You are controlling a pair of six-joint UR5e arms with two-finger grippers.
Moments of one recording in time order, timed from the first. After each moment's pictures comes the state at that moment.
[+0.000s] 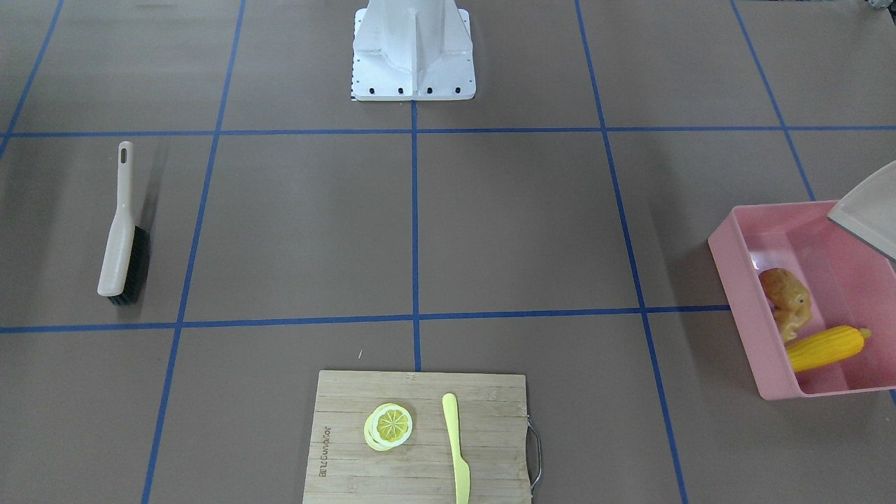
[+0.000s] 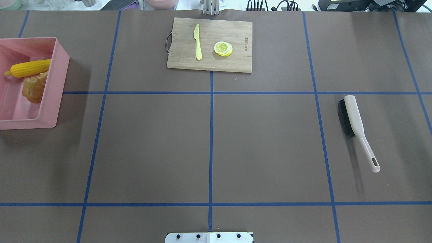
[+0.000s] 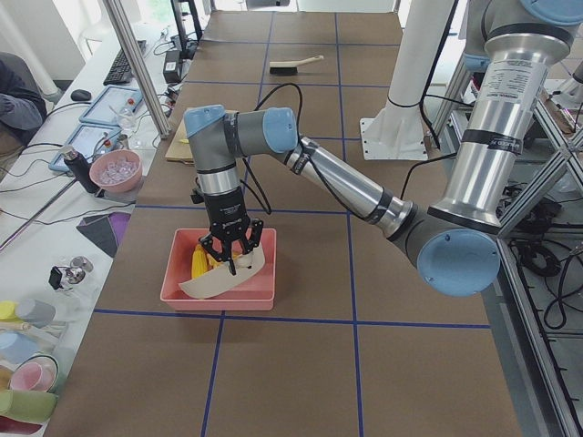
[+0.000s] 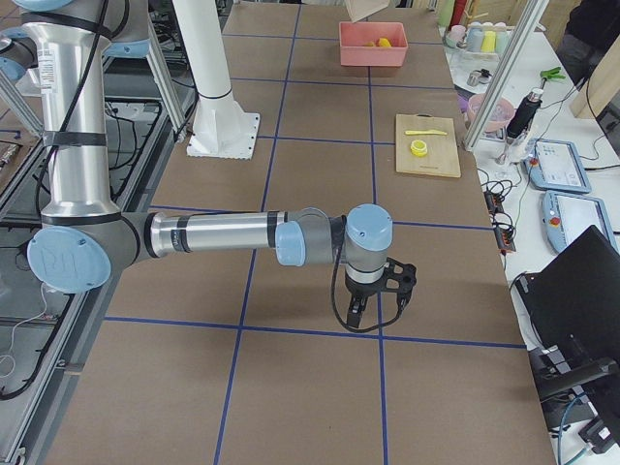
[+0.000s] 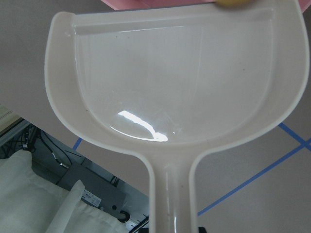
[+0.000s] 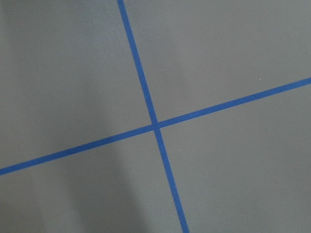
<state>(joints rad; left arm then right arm) -1.51 -1.83 -1.88 -0.87 -1.83 0.96 1.56 -1.58 1.66 -1.52 2.30 0.36</state>
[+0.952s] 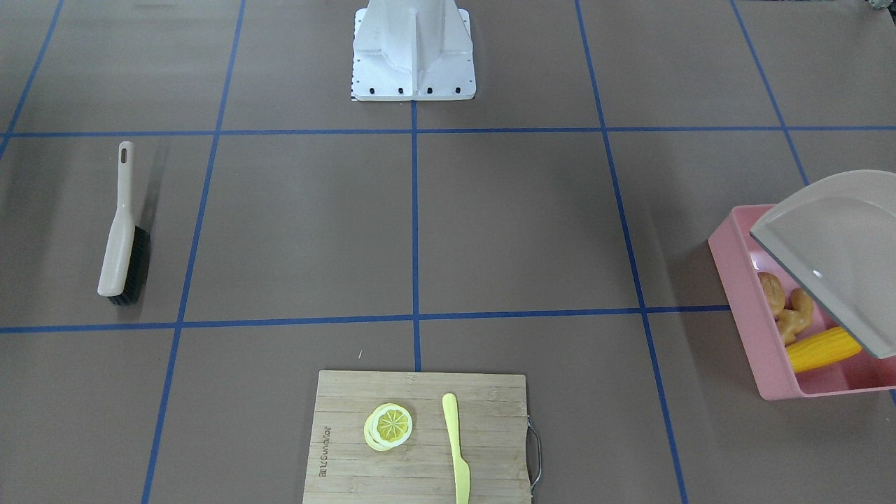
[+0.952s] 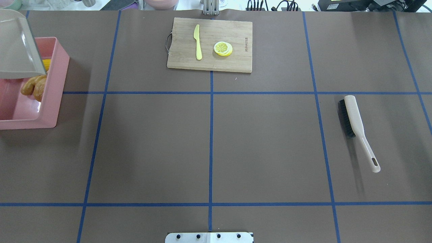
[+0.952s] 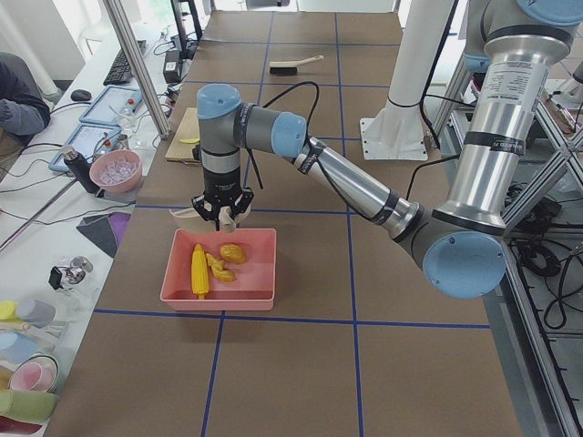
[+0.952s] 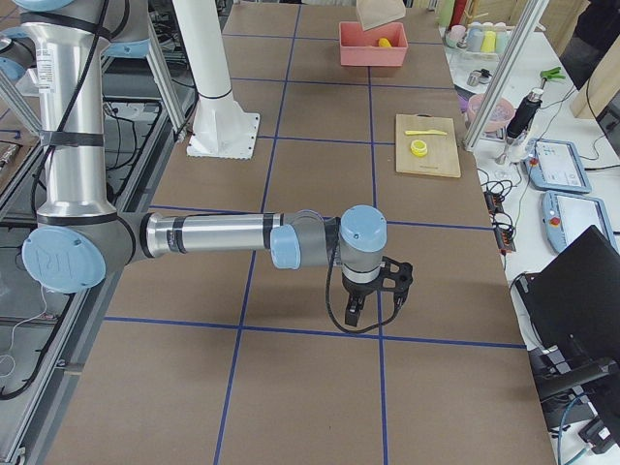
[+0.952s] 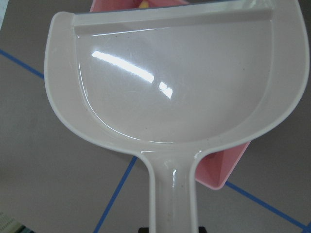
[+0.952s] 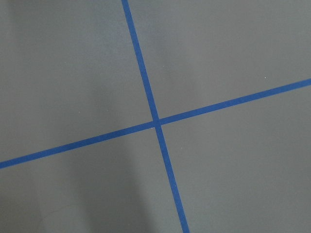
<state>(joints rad) -1.47 -1.79 -1.93 -1.25 -2.18 0.95 1.56 -1.58 1.67 -1.54 2.35 0.39</state>
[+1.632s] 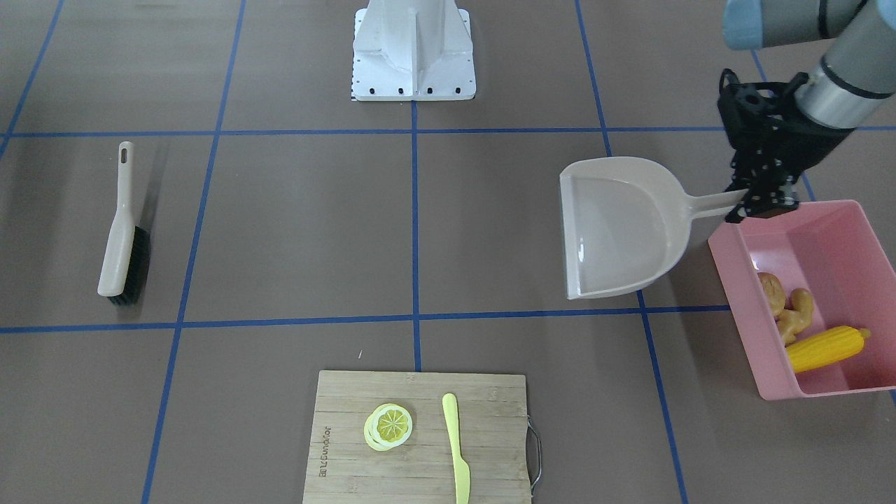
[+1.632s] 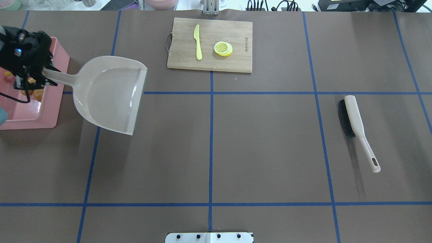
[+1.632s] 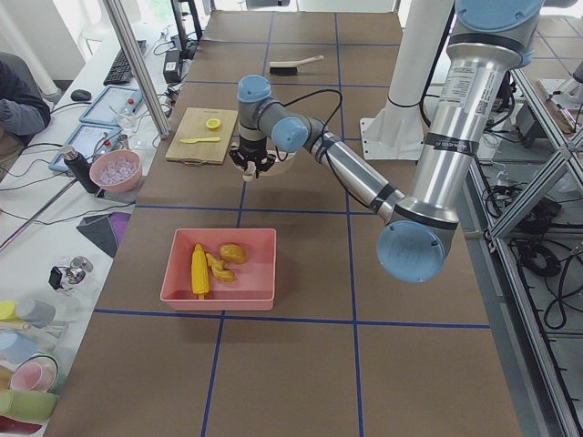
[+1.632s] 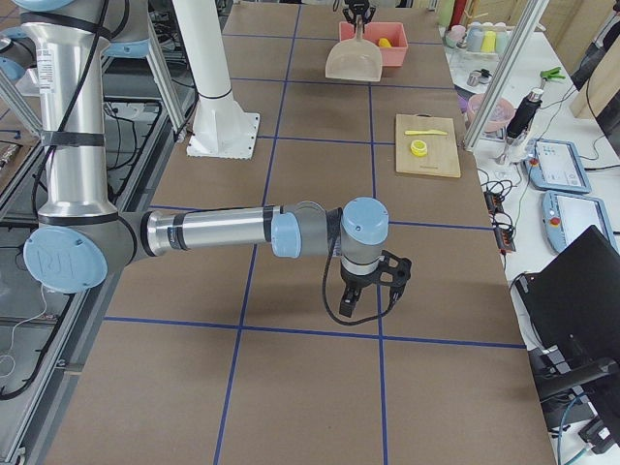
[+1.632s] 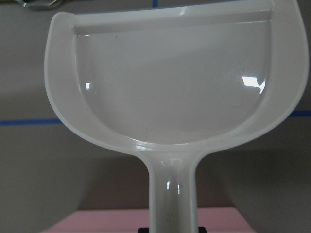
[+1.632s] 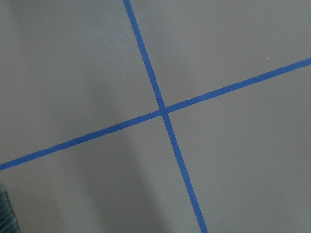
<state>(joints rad) -1.02 -1.81 -1.98 -1.61 -2.21 0.93 1.56 -1.58 1.71 -1.60 2.36 0.42</state>
